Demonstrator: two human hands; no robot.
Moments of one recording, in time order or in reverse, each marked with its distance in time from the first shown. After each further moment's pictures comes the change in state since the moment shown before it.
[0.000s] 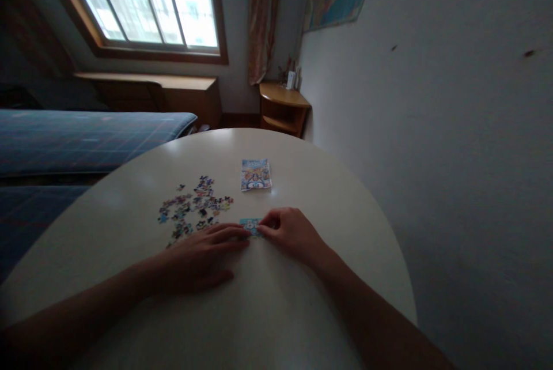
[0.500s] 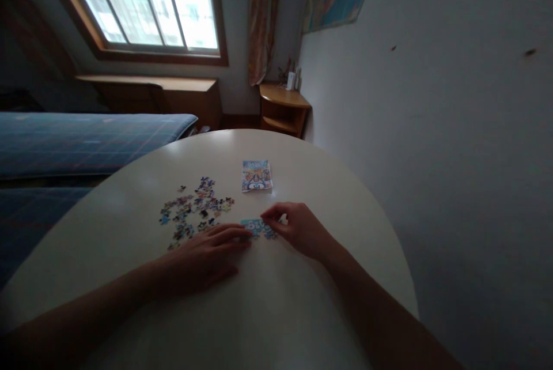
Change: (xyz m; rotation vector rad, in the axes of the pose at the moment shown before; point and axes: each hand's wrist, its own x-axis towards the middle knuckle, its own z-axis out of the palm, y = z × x) left_hand 0.002 0.000 0.006 0.032 0.036 0.008; right_hand 0.001 0.007 -0.016 0.064 0.048 -0.178
